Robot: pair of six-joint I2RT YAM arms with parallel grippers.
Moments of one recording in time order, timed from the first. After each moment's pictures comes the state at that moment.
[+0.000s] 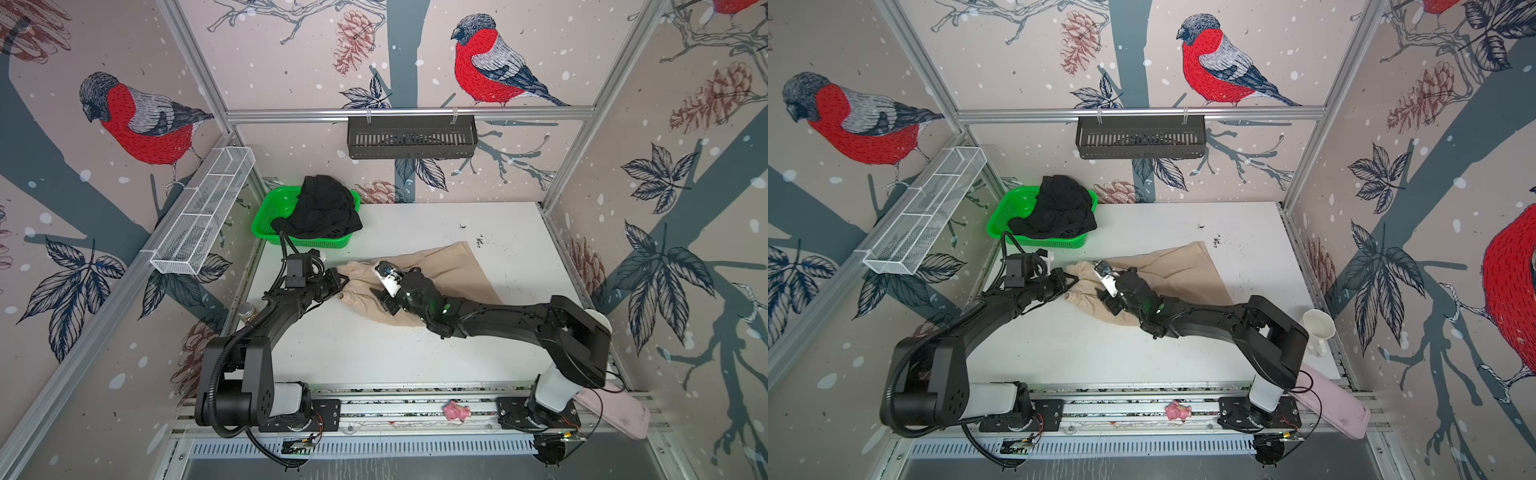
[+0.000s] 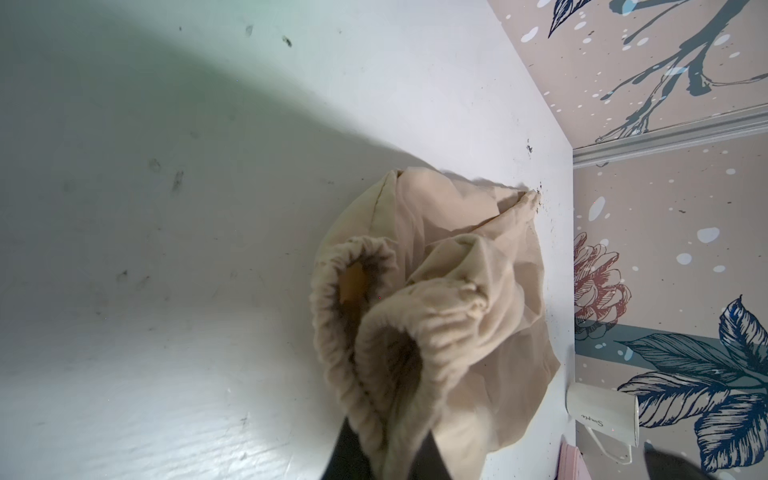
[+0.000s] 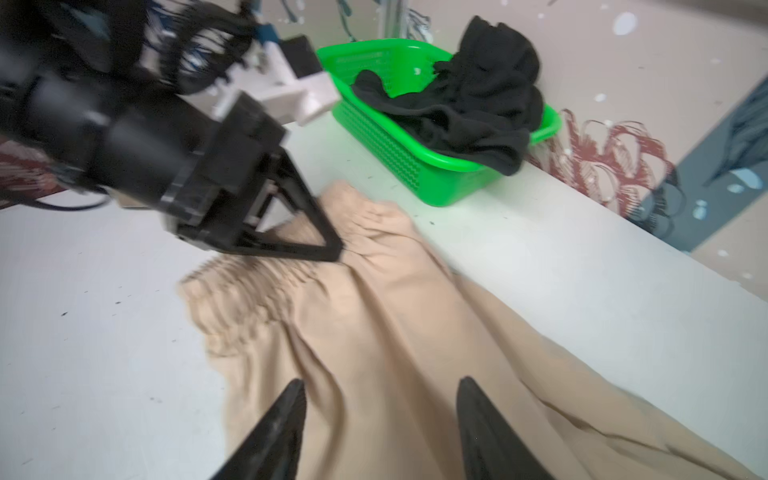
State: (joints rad) left arm -0.01 1.34 0.72 -0.18 0.57 -0.56; right arm 1.01 1.67 0.97 0.29 0.15 -0.01
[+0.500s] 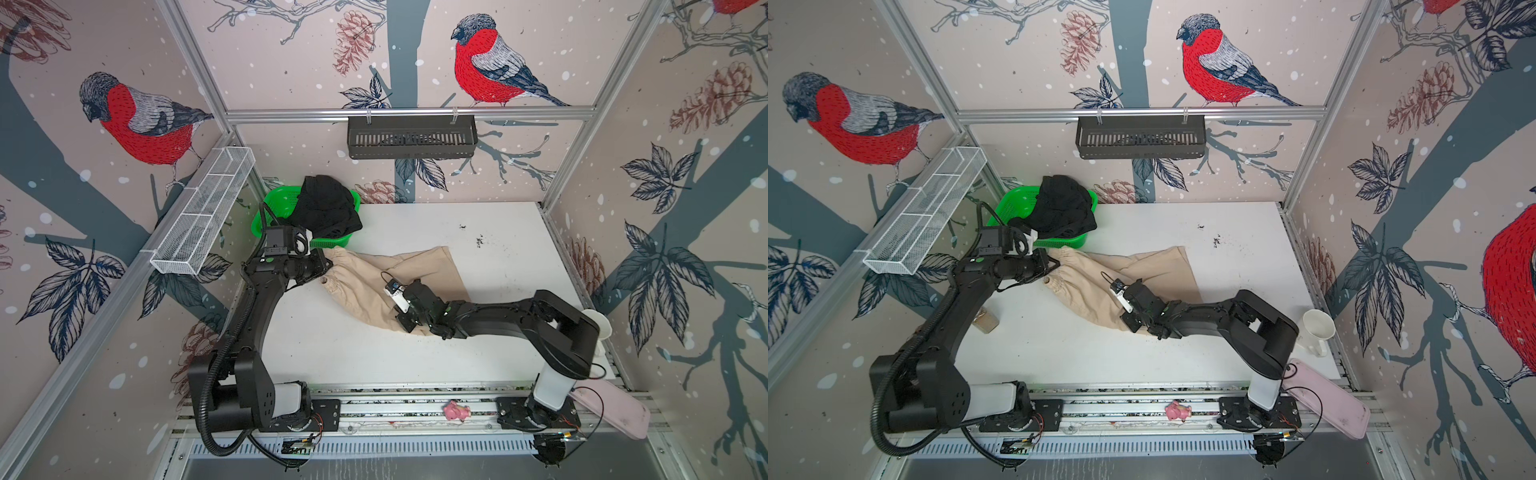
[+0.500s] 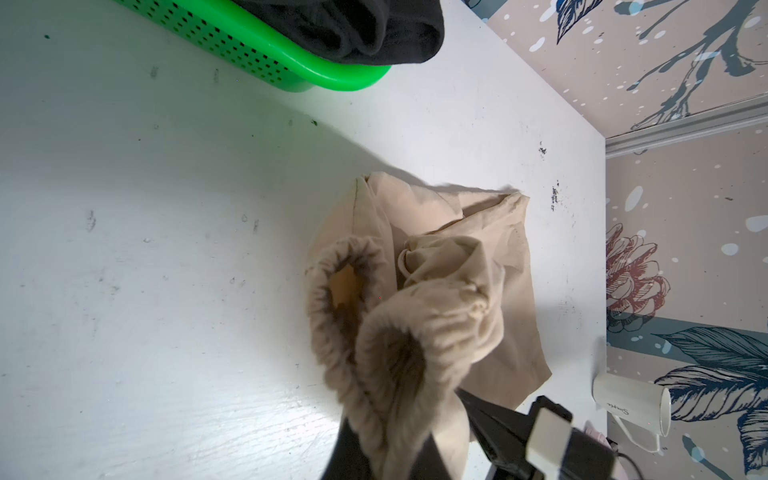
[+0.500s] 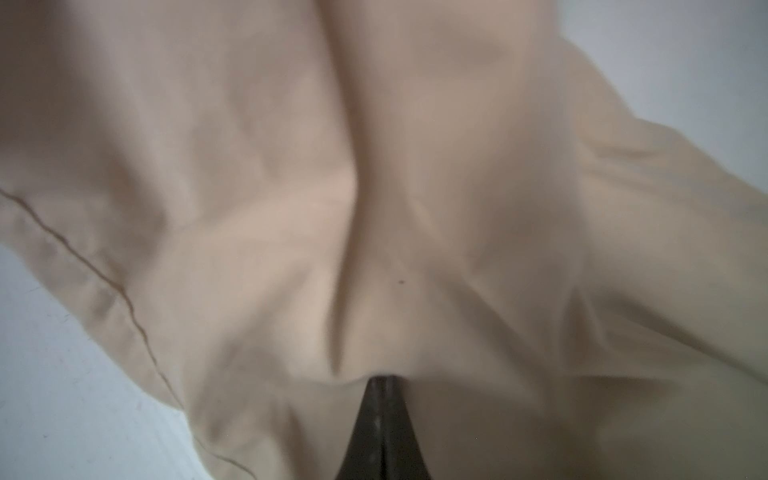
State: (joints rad) left arm 0.07 1.34 1.09 -0.68 0.52 -0.35; right arm 1.02 1.82 0.92 0.14 0.03 0.02
